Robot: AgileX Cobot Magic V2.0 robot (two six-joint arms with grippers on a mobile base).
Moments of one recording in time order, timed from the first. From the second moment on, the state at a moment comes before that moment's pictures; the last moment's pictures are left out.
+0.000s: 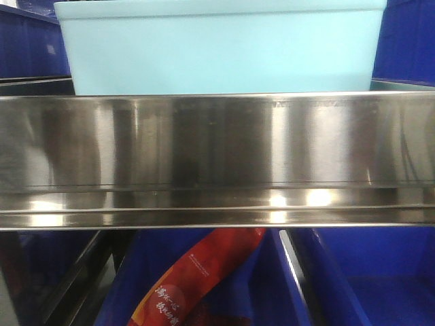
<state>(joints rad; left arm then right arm) -0.01 0.50 -0.78 0.00 0.42 0.10 -0.10 0.48 -0.71 0.13 0.39 -0.05</state>
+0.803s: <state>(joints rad) -0.33 1.45 -1.40 0.22 0.68 -0.31 0.15 1.35 -1.28 0.05 0.53 0.19</state>
